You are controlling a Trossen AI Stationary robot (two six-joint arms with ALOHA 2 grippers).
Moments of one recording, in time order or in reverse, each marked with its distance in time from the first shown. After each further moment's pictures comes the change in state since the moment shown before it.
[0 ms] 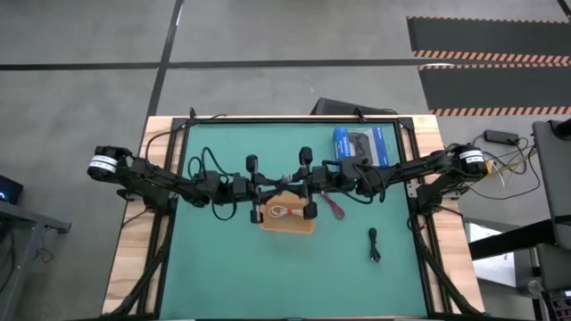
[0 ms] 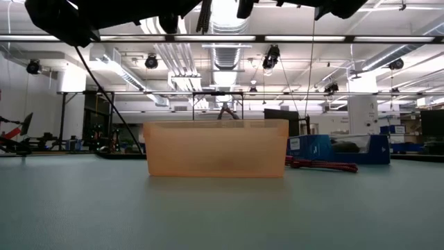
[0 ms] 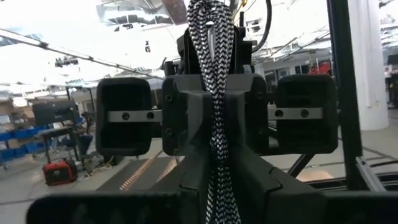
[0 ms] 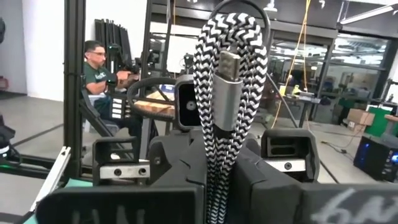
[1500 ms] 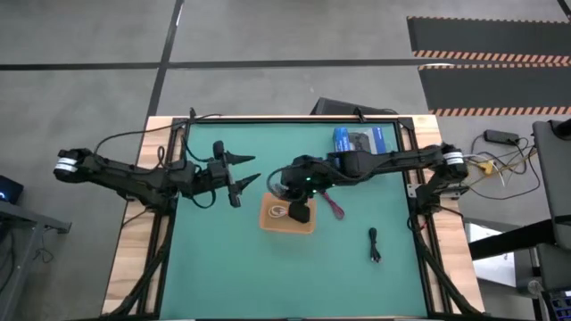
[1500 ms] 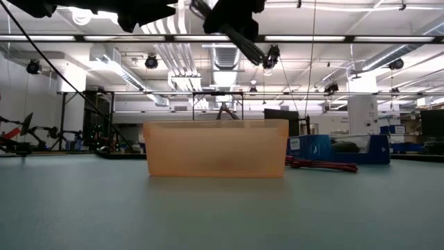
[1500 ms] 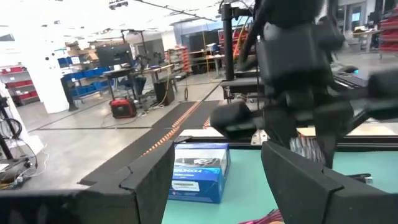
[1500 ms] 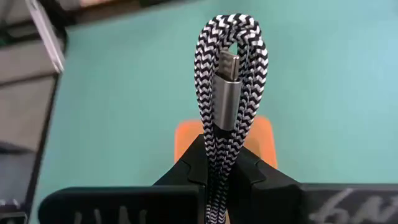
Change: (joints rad) left arm 0.000 -0.491 -0.047 -0.682 -0.272 -0.032; right arm 0.002 0.161 0.606 -1.366 -0.008 0.361
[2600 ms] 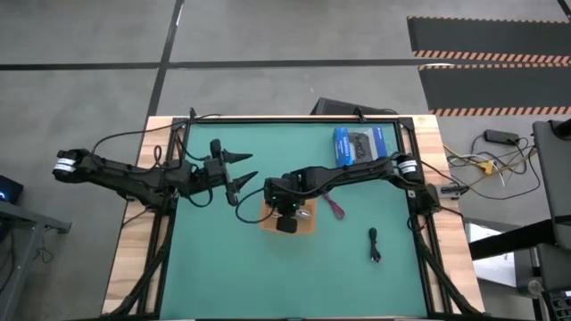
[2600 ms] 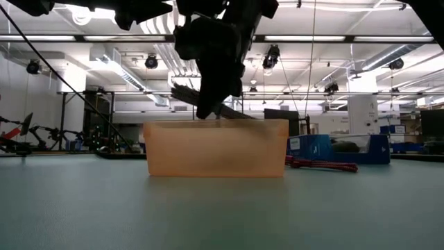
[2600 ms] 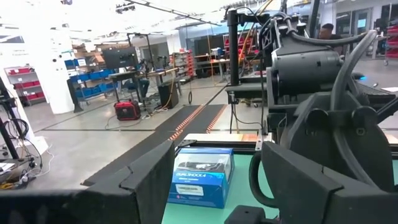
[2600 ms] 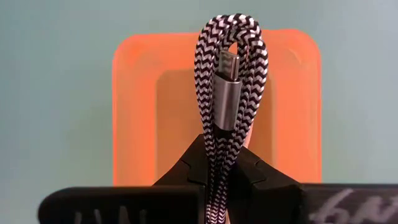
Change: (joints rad) left arm 0.000 -0.029 0.000 -0.005 -0.018 -0.002; right arm 0.000 0.372 0.206 -0.230 0.002 -0.062
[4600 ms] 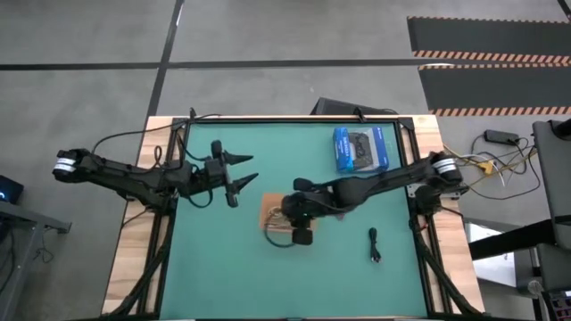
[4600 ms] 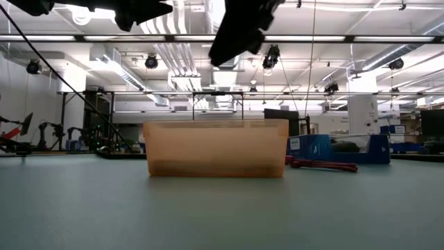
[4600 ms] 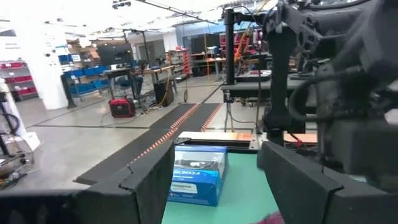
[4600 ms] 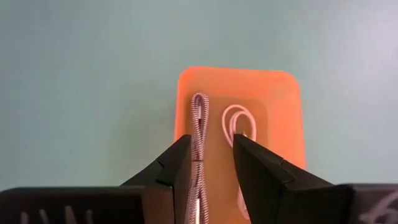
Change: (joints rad) left arm -0.006 0.000 0.001 -0.013 0.014 -0.029; right arm 0.147 -0.284 -0.246 0.195 0.191 0.010
